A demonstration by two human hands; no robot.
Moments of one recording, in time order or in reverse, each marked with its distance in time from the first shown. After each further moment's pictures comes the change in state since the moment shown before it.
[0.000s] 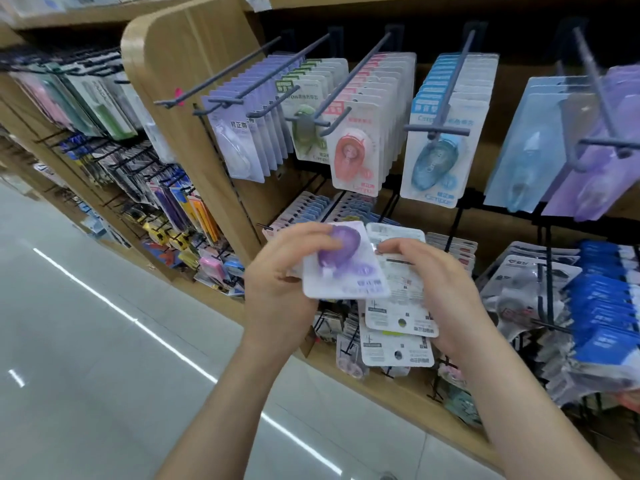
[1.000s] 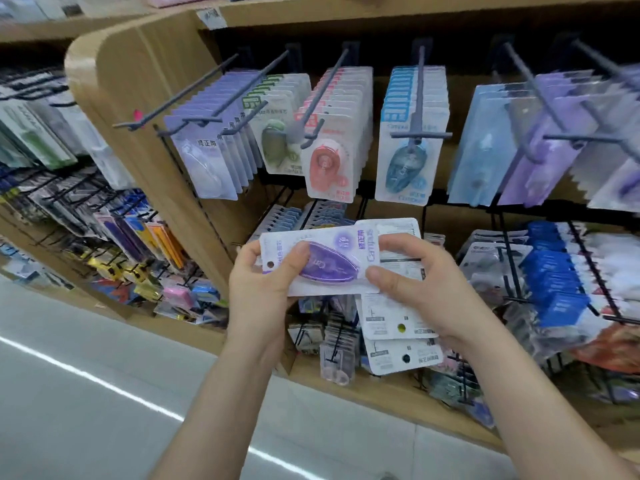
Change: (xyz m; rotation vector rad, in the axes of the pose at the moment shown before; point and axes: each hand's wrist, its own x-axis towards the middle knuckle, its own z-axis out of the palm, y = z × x) left_hand 0.019 -0.005 -0.010 -0.465 0.142 -0.800; right_hand -0.014 -0.005 0.005 -0.435 0.071 -0.183
